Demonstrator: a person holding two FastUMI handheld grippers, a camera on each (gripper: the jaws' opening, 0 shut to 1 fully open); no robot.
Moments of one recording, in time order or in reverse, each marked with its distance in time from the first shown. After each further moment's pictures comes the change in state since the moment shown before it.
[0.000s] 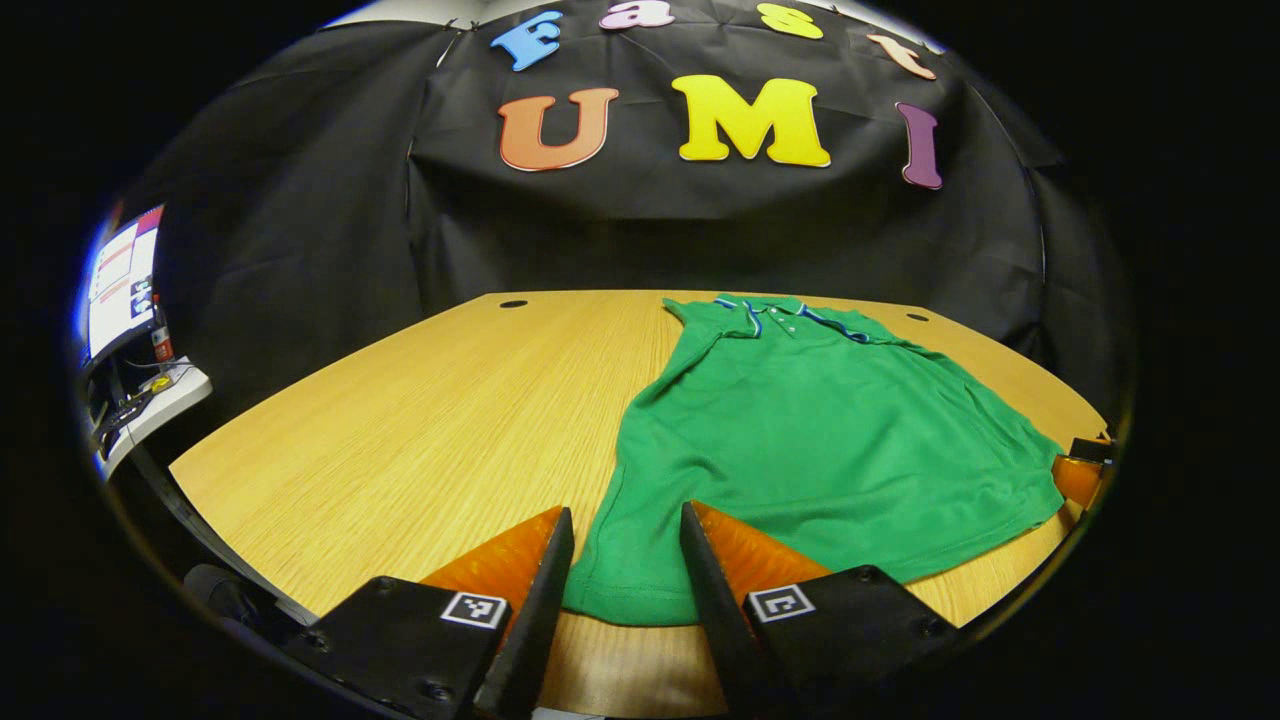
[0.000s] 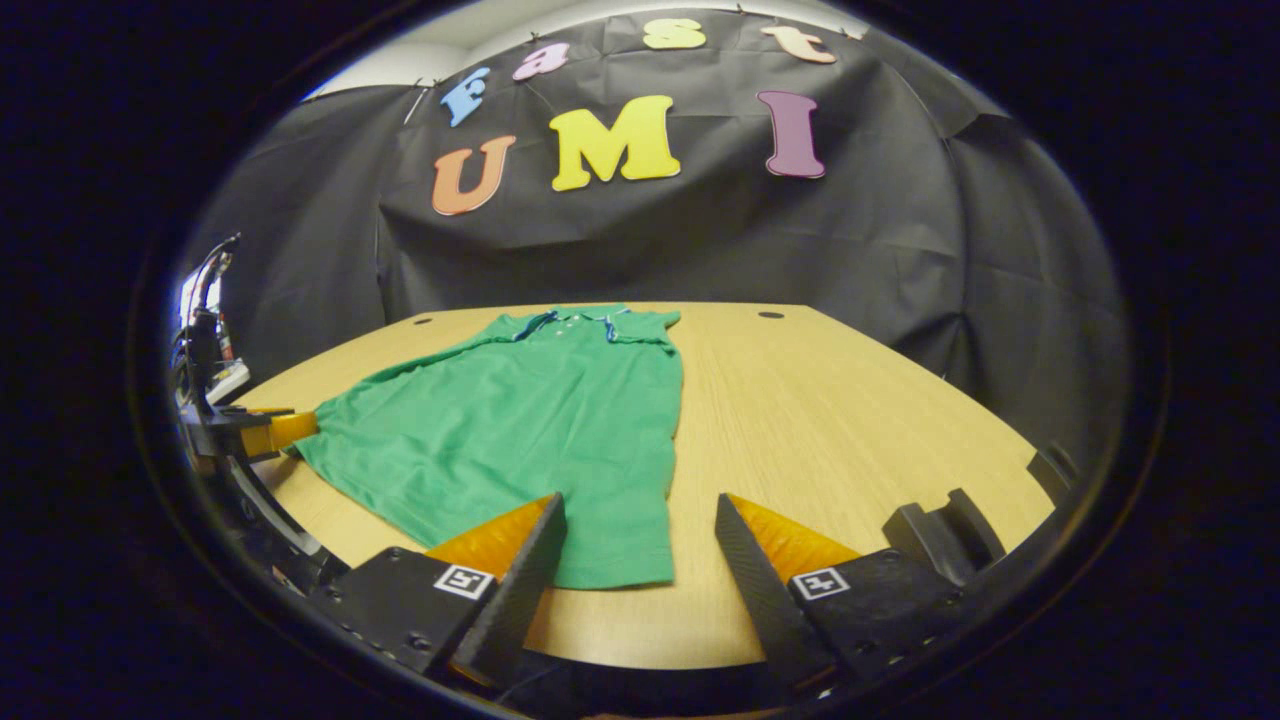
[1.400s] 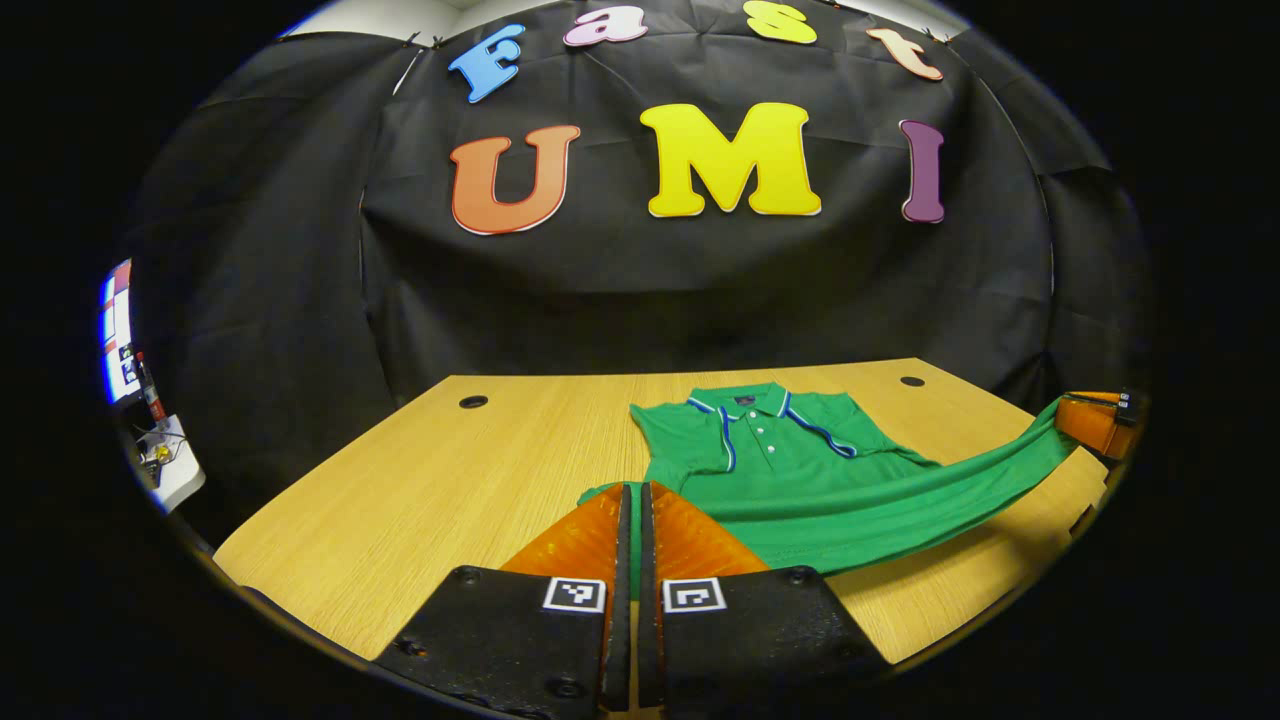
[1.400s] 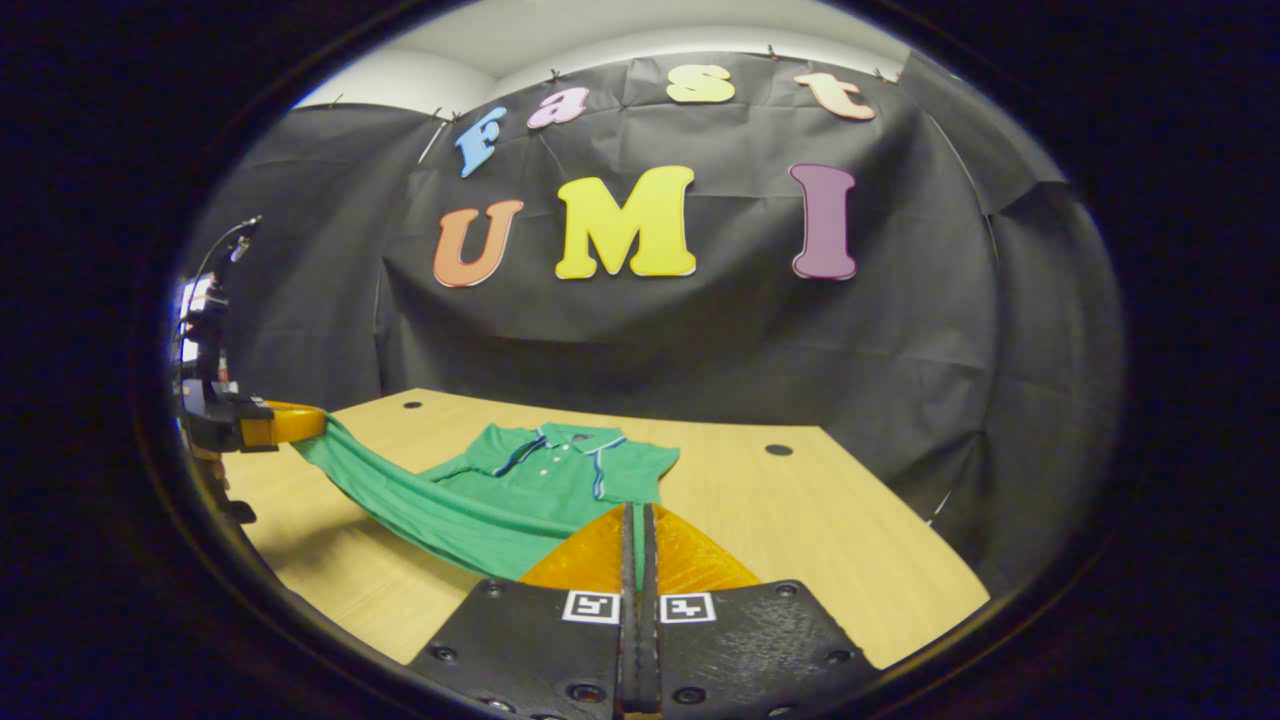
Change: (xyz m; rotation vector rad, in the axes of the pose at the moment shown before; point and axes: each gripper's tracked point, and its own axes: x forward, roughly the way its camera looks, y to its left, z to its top) left arm 0.063 -0.048 0.187 0.064 -0.204 -0.108; right arm 0.060 -0.007 0.209 -0.119 -0.267 0.008
